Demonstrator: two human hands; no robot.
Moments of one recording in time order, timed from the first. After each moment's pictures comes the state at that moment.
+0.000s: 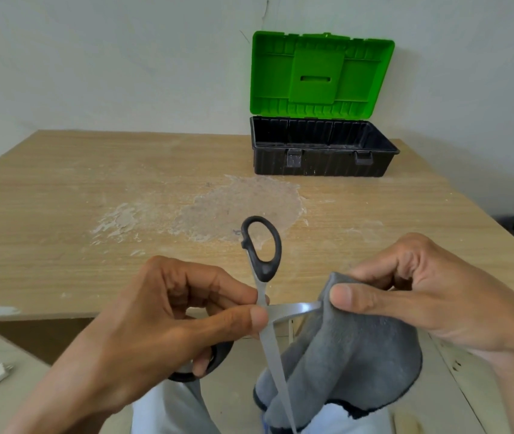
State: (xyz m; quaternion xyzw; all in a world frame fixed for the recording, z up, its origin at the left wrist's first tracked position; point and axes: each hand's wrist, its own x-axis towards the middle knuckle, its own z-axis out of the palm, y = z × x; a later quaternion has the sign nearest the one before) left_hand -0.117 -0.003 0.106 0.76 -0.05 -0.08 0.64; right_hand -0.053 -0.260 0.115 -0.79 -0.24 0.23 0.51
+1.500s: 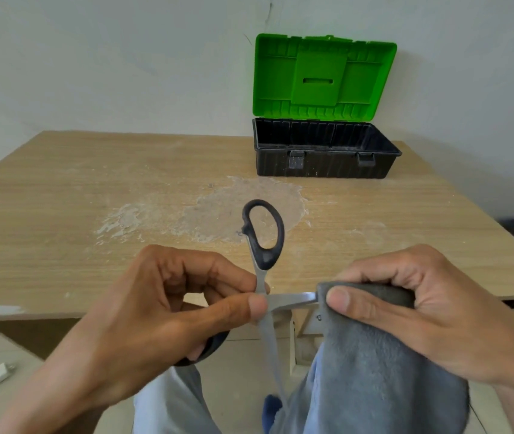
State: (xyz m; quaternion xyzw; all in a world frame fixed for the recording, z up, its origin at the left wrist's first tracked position) left_hand -0.116 -0.001 0.111 0.76 -0.07 -0.04 0.65; right_hand -0.069 -0.253 0.111 -0.82 -0.29 0.12 0.47
